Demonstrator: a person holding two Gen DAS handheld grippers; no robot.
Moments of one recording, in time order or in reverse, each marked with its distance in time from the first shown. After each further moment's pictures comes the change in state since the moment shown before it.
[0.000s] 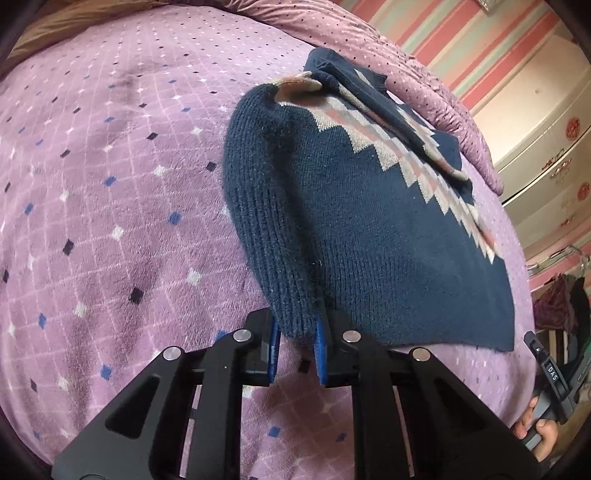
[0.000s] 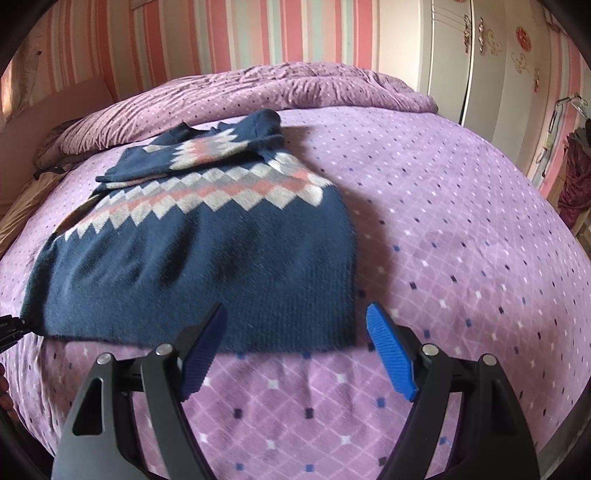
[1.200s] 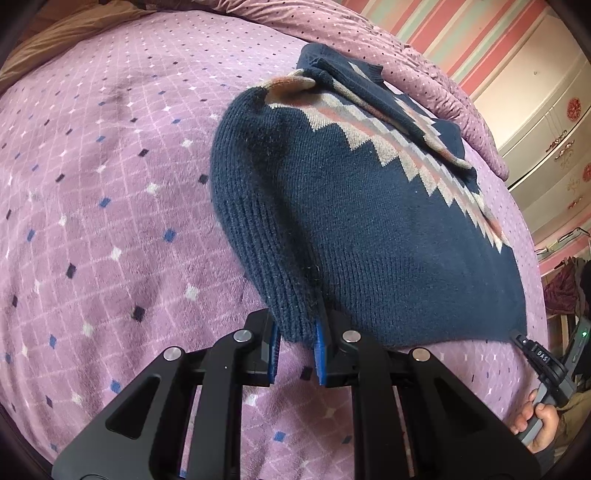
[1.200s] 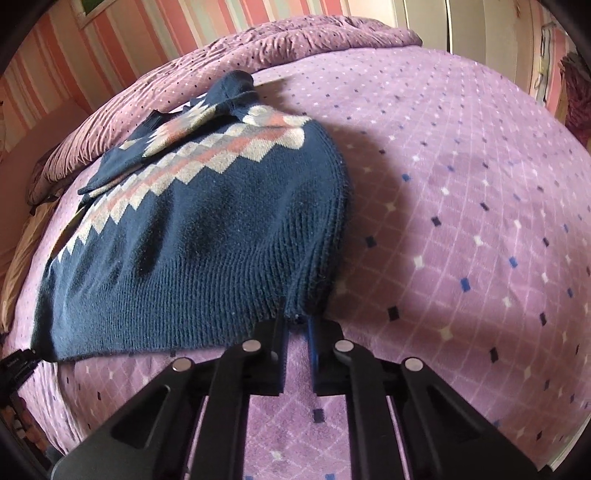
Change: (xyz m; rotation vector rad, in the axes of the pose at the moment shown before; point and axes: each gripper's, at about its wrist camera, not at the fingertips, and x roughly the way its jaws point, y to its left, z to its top) left arm 0.003 -0.009 0.007 0.054 0.012 0.040; right arm 0.047 -0.020 -0.014 0.177 0.143 0.075
